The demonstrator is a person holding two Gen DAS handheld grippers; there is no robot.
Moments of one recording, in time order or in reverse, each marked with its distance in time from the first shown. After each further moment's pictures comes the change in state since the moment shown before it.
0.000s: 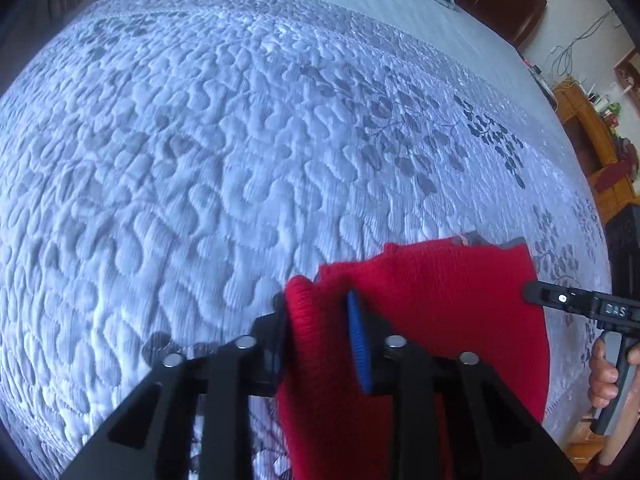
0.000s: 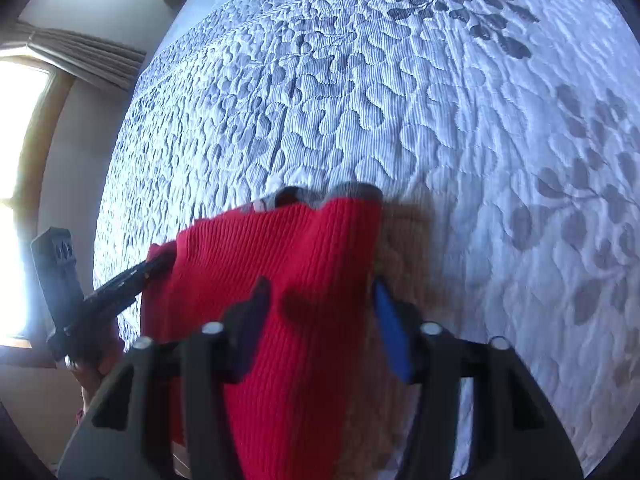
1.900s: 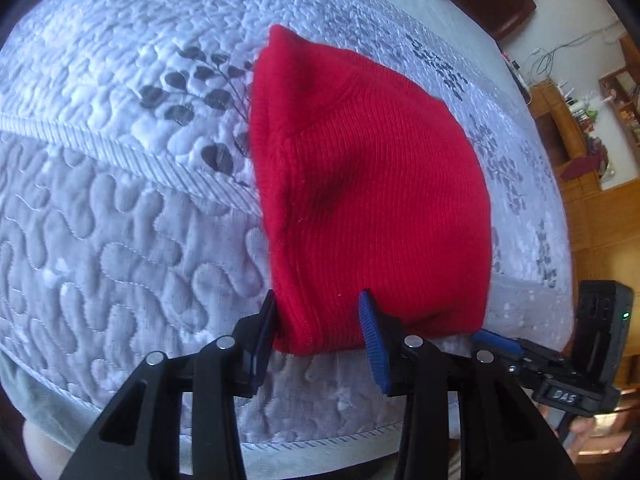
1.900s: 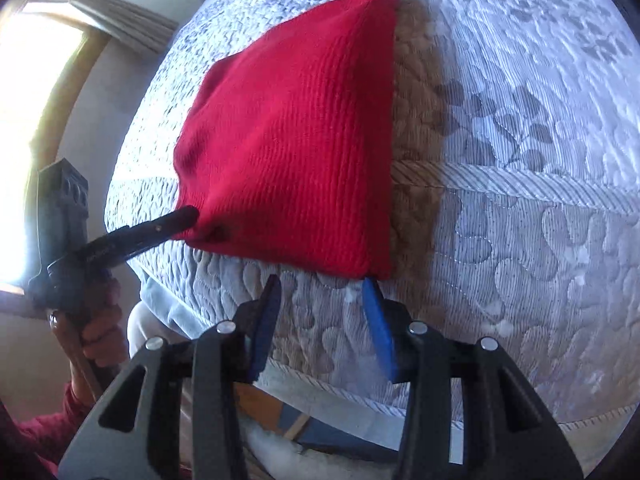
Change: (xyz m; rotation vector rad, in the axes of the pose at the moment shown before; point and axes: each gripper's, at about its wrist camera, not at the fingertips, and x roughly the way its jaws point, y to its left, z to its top) left arm -0.071 -0.009 -0.185 -0.094 0.081 -0.175; right arm -0.035 0.035 -0.244 -0.026 -0.019 0.001
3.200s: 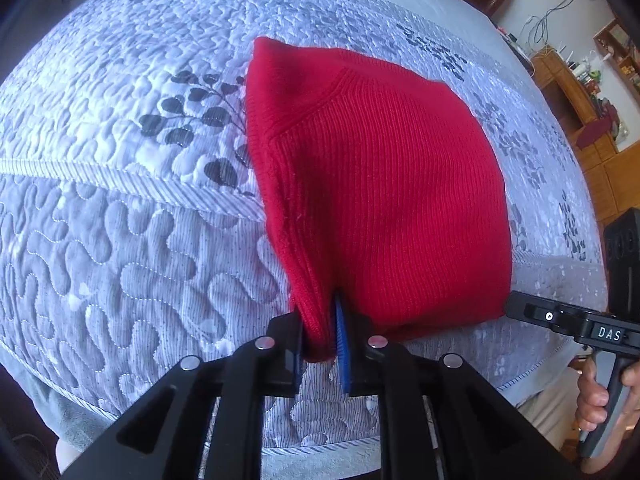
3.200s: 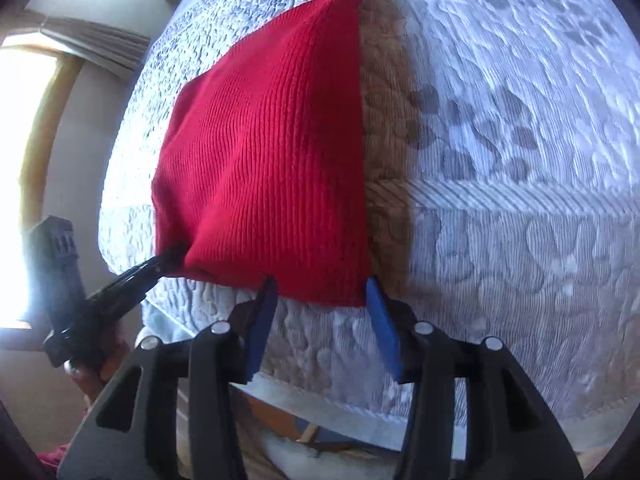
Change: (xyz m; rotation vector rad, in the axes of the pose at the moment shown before) left arm 0.004 -0.019 -0.002 0.135 -0.026 0.143; right arm 0.003 -0.003 0.021 0.057 0.022 -0.048
